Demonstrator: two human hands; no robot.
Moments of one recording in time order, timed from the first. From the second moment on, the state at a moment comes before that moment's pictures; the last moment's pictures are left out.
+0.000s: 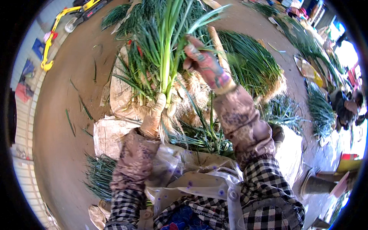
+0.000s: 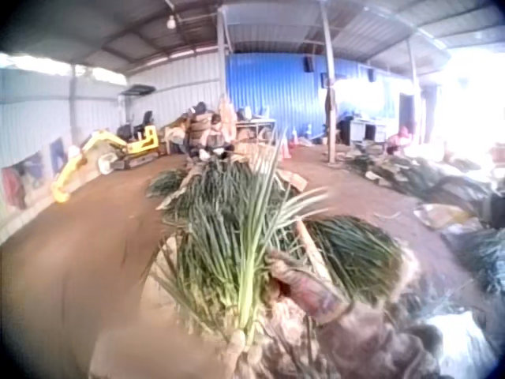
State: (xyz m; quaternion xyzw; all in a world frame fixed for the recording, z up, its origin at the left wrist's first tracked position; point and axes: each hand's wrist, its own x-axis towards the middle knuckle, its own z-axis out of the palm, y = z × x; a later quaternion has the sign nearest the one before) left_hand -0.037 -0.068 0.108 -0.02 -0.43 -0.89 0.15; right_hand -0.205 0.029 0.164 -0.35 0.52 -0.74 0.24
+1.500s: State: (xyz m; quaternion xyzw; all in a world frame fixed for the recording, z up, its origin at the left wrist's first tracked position) left_hand -0.061 -0.007 -0.080 0.23 -0.59 -0.77 0.10; right_hand -0.071 0.165 0.001 -0.56 0.59 -0.53 0.24
